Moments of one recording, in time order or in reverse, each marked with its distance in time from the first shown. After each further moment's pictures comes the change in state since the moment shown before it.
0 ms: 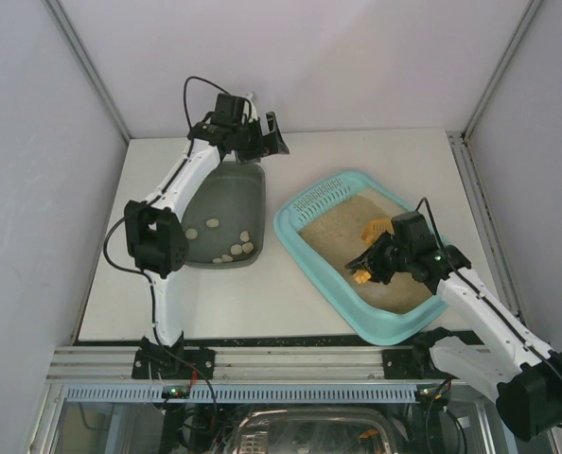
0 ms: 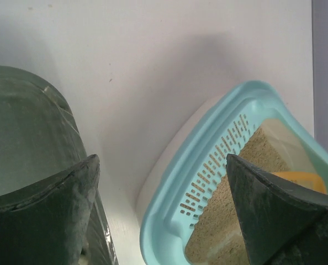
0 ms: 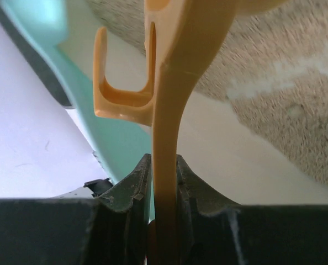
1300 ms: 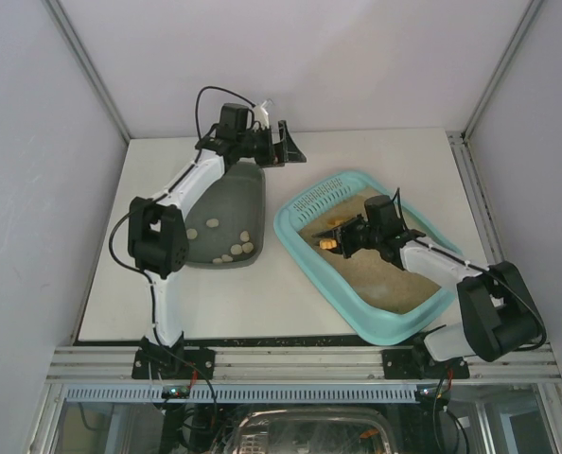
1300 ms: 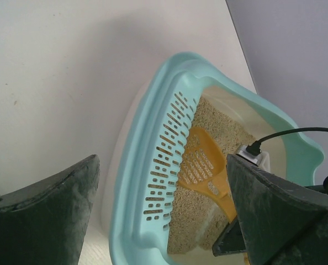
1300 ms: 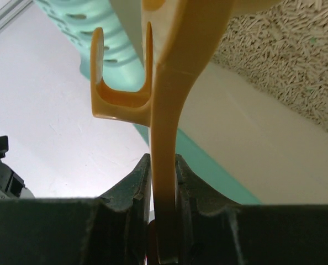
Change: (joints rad) left arm -0.018 -0.002 -0.199 0.316 0.369 0.025; right arm 0.023 0.441 -0.052 0.650 -0.231 0.557
